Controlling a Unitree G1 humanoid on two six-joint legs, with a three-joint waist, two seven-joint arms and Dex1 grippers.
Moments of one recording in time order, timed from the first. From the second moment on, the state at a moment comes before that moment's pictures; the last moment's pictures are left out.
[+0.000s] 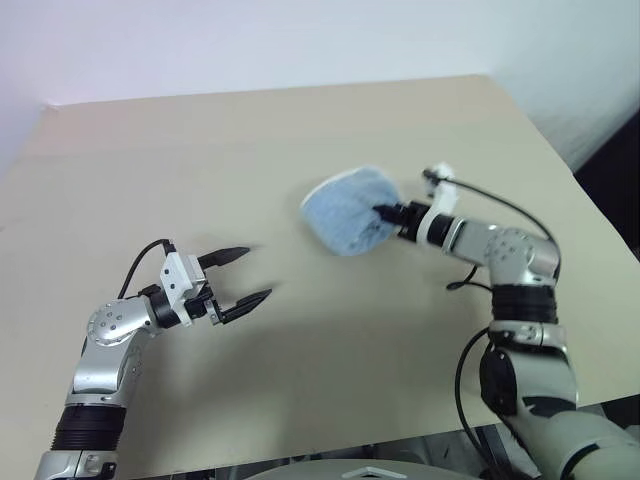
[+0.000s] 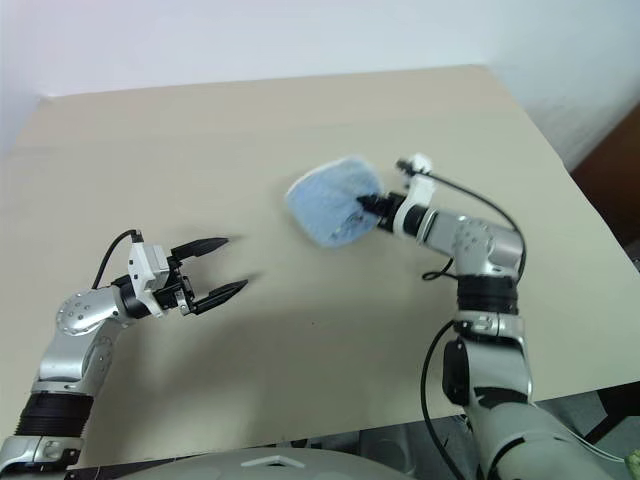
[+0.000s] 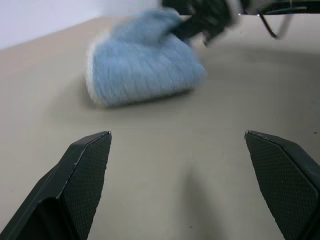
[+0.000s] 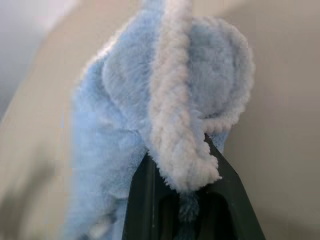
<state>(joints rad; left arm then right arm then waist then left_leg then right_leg) -0.09 0.56 0.09 0.03 -0.41 -0.14 -1.07 -0.83 -0.35 -0.32 0.40 0.63 0.98 0.33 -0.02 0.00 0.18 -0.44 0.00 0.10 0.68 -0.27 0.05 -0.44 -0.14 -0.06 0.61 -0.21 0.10</state>
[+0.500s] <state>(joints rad) -0.12 0.56 0.09 0.08 -0.40 -0.17 -1.10 -1.00 -0.54 -0.60 0.79 0.54 0.61 -0.06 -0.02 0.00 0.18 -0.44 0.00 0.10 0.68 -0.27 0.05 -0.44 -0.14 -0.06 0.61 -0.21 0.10</state>
